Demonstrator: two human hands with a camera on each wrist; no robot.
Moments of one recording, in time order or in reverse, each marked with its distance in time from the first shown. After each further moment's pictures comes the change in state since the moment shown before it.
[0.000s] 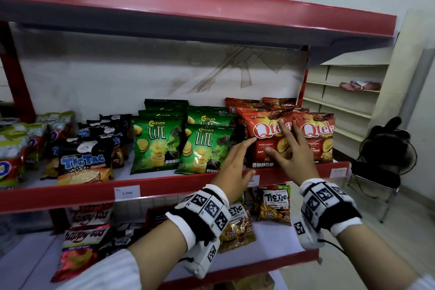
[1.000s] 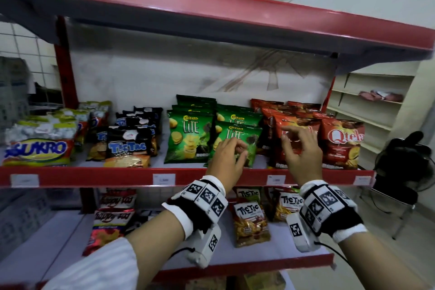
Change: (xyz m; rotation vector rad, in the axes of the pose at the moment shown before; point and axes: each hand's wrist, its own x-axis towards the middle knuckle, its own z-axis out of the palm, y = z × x) left_hand -0.027 -0.015 -0.069 0.057 0.240 -0.115; right_hand -0.019 -0.087 0.011 0.253 0.336 -0.270
